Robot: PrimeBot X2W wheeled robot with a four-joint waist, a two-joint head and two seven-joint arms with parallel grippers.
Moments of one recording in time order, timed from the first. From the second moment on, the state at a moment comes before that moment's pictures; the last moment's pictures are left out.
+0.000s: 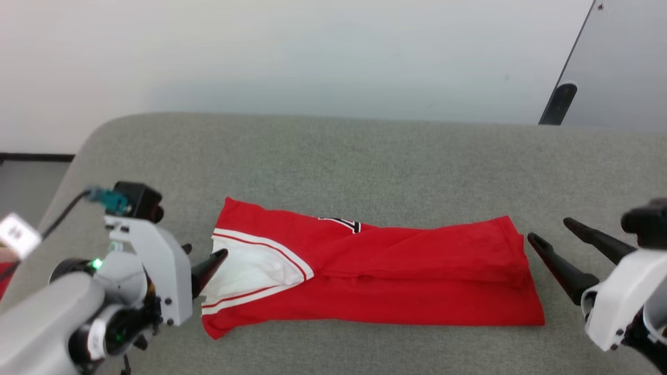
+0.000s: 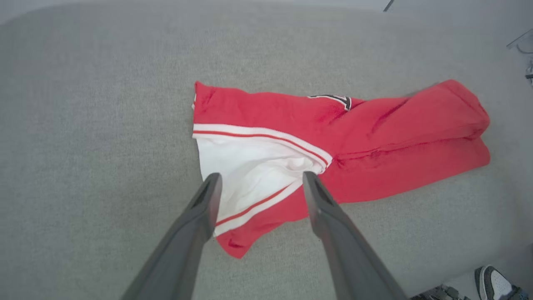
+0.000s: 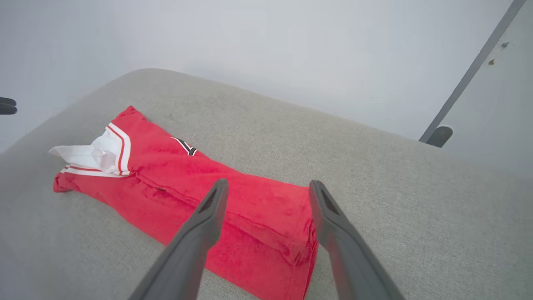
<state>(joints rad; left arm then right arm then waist) -0.68 0.92 -0.97 -0.03 -1.32 0.28 0.38 -0.19 -0.53 0.20 -0.18 0.65 0.13 0.50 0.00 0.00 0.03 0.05</state>
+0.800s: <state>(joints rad) -0.31 0.84 -0.73 0.05 -1.10 0.26 -0.26 -0.07 -0.46 0.07 -0.02 0.53 0.13 0.34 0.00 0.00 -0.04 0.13</state>
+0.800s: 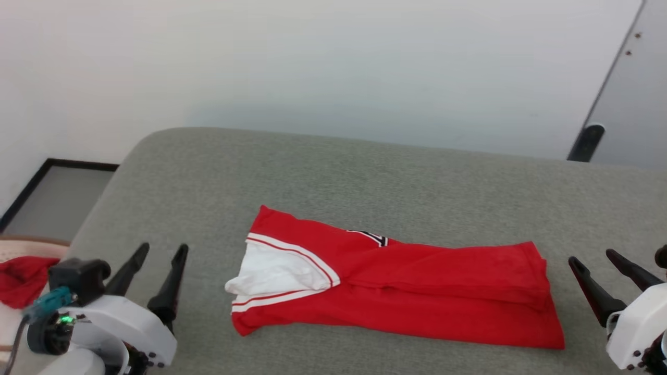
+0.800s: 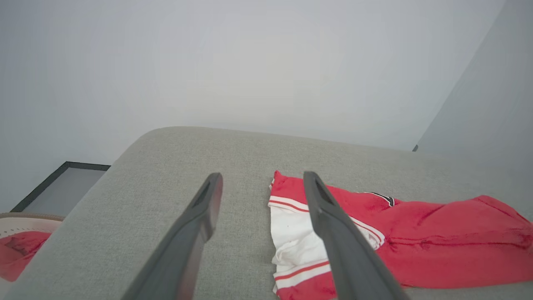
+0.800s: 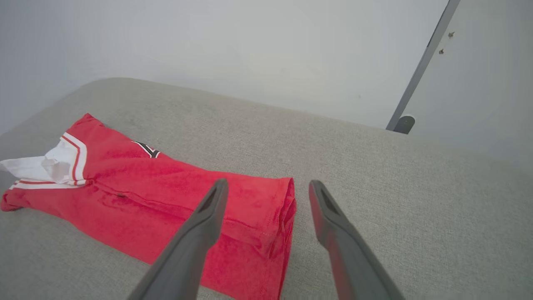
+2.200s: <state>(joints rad) -0.12 0.21 -0.10 0.20 -0.46 -0.11 -0.26 -0.35 -0.41 -0.10 0.46 0.50 0.13 0.88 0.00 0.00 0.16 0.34</state>
